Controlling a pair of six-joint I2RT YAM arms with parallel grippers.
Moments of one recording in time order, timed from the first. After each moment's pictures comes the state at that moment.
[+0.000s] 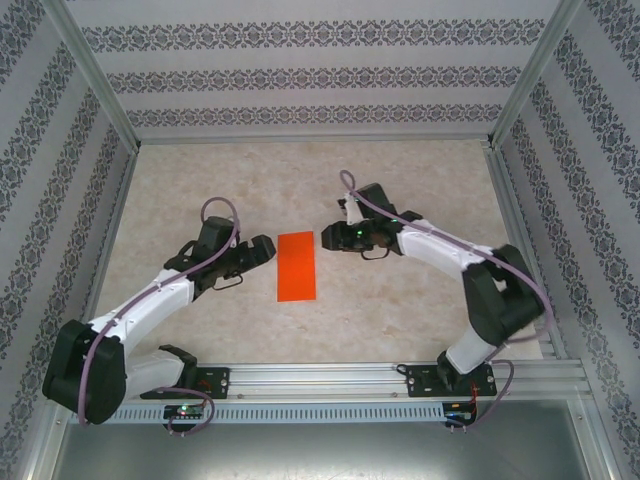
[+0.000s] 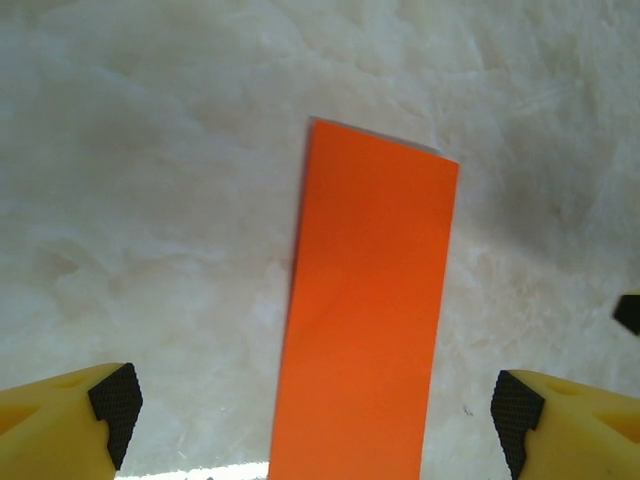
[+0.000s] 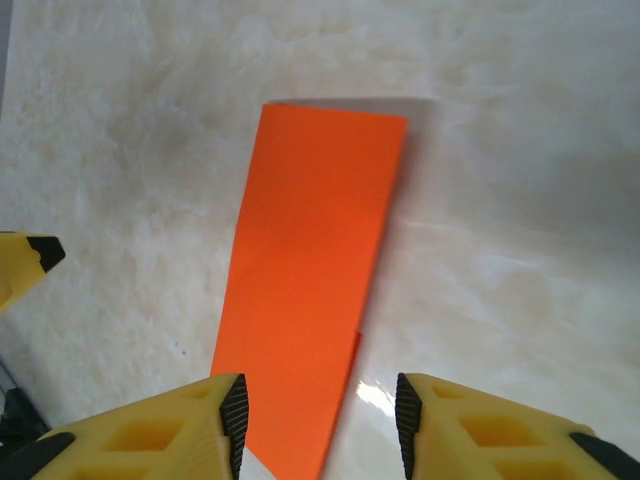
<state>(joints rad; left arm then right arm) -0.34 1.18 0.62 -0.26 0.19 -0.79 0.53 1.66 1.06 -0.31 -0.46 0.52</state>
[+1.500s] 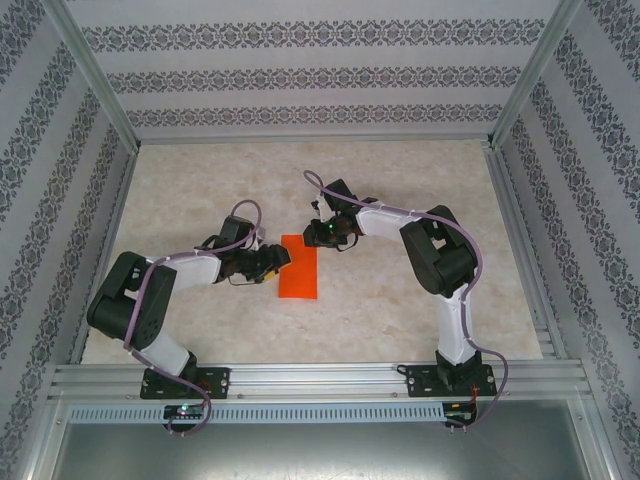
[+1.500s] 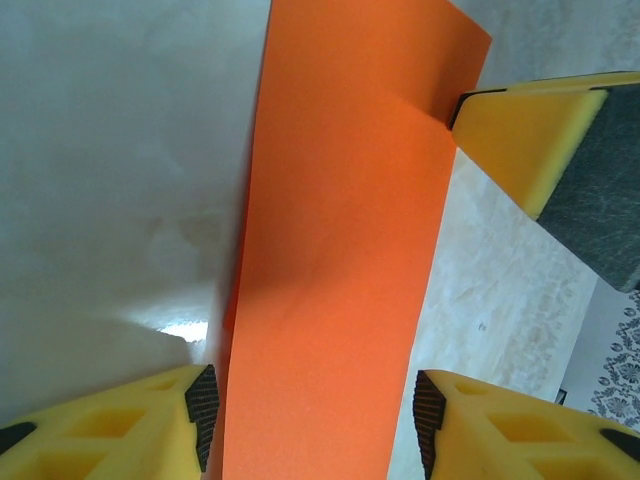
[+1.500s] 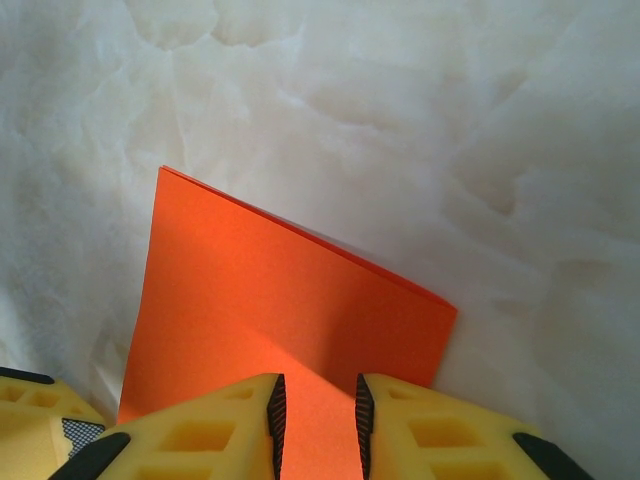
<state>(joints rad) -0.34 1.60 0.67 0.00 0.54 -0.86 0.55 2.09 1.36 -0.35 -0.45 0.47</state>
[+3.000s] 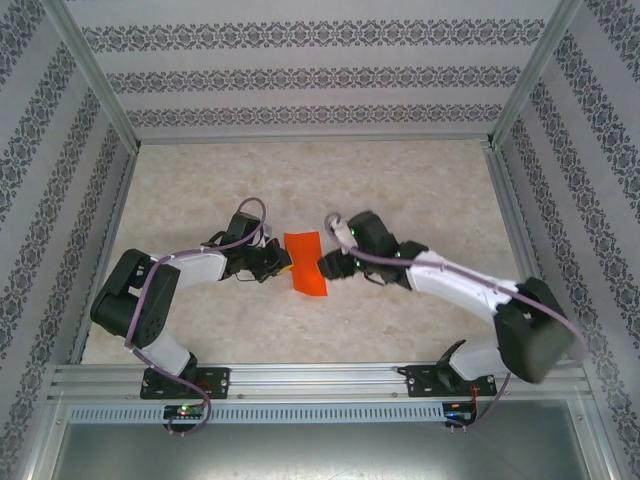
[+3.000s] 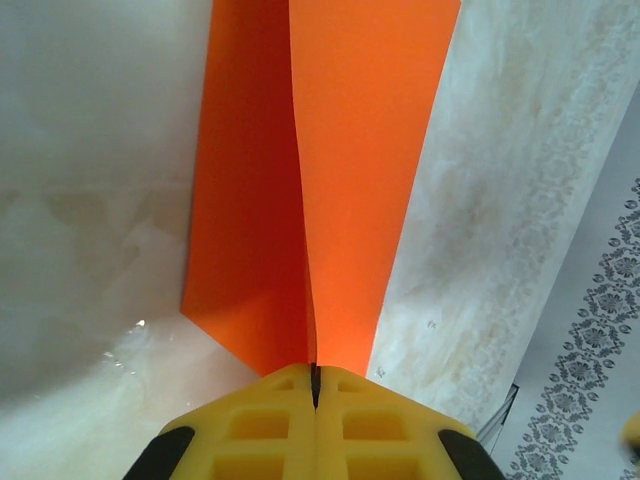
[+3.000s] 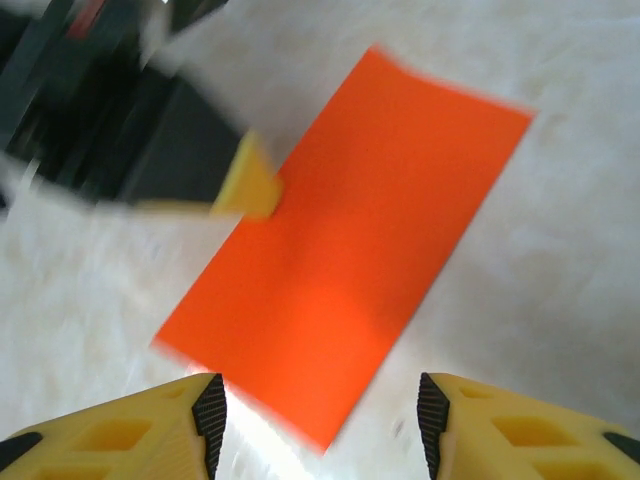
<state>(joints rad) -0.39 1.62 0.72 -0.01 0.56 -0.99 0.75 1.34 0.79 -0.25 -0.21 0.21</state>
